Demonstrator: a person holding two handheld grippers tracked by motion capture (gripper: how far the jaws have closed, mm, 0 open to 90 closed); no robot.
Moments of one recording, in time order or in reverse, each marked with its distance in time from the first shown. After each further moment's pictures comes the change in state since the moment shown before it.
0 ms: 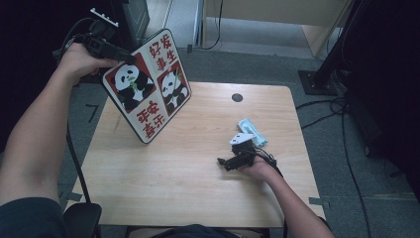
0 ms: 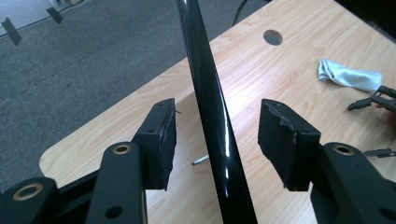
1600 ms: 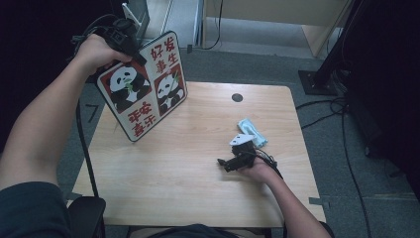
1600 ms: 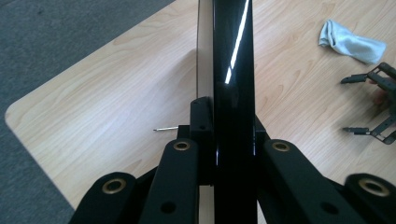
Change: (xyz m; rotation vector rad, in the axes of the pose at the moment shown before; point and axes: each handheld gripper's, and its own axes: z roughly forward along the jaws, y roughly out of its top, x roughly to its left) left arm -0.020 0.039 0.021 0.283 -0.016 -0.098; right arm 0.003 -0.002 -0.002 -0.002 -0.007 0.009
